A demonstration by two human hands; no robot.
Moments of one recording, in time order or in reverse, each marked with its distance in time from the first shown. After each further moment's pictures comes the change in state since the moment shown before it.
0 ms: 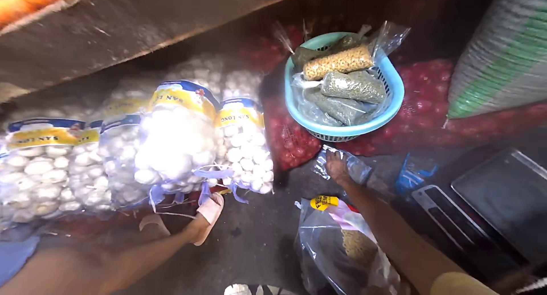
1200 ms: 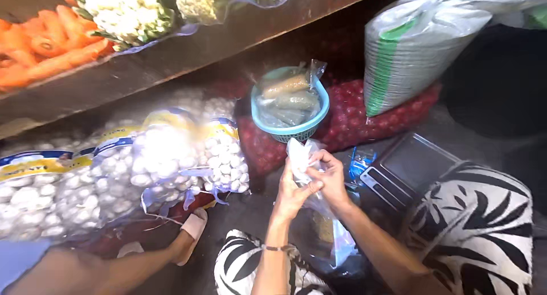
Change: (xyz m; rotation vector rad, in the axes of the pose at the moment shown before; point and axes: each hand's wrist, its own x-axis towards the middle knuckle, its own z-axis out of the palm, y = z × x) left_hand -0.051 0.003 -0.135 -0.956 0.980 0.562; right_hand -0.269 -0.056 -0.236 1.591 0.693 -0.419
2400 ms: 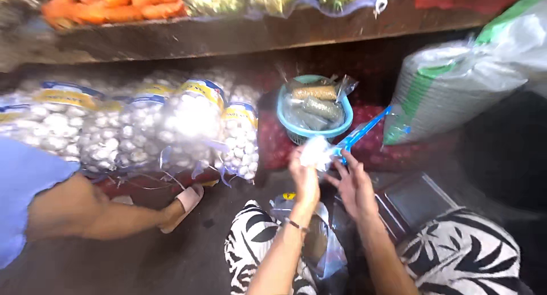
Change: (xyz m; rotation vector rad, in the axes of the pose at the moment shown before) left_hand 0.024 0.003 0.030 -0.332 0.558 0.064; right_hand 0.001 -0.026 -0.024 0.086 -0.070 0.317
